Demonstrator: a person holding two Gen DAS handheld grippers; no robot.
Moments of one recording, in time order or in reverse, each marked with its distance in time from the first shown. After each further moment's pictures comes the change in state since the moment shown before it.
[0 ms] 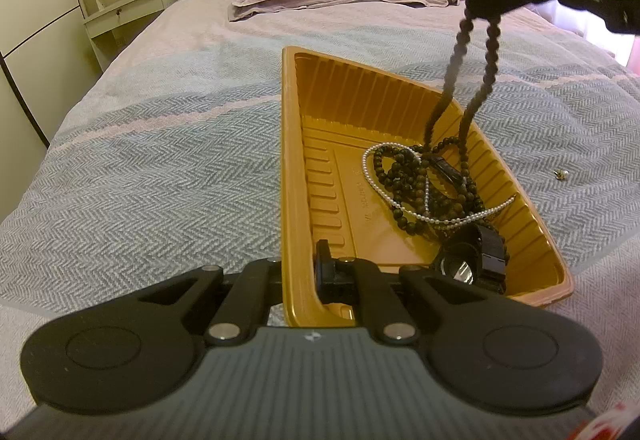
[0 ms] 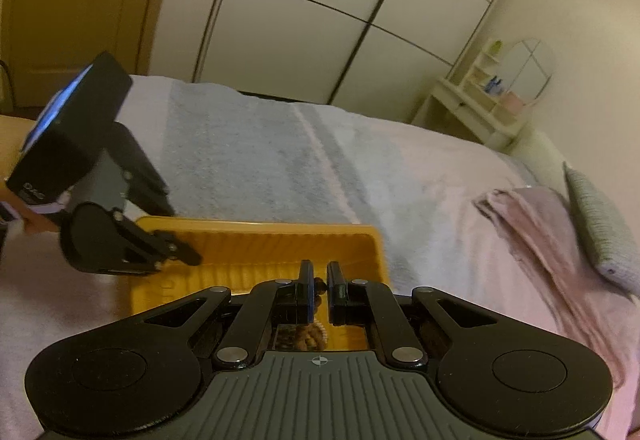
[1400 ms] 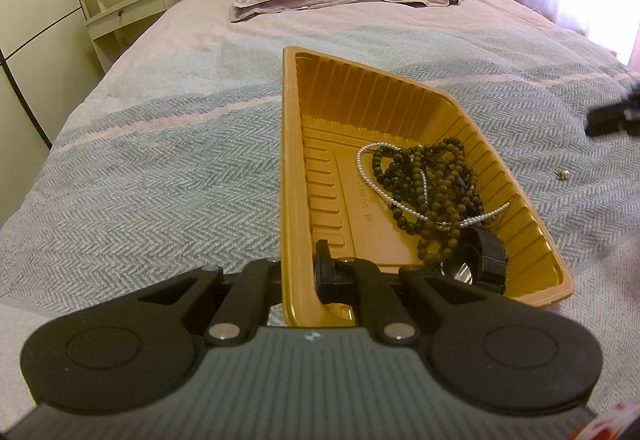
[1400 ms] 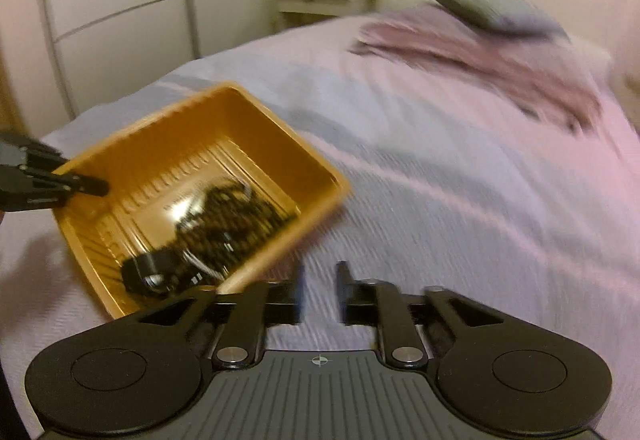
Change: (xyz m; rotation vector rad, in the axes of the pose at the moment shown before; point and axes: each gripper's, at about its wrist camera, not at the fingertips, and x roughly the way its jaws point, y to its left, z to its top) left arm -0.001 0.001 -0.002 0.002 -0.003 0.005; right arm -0.060 -0.036 -0.162 0.705 0.122 -0.158
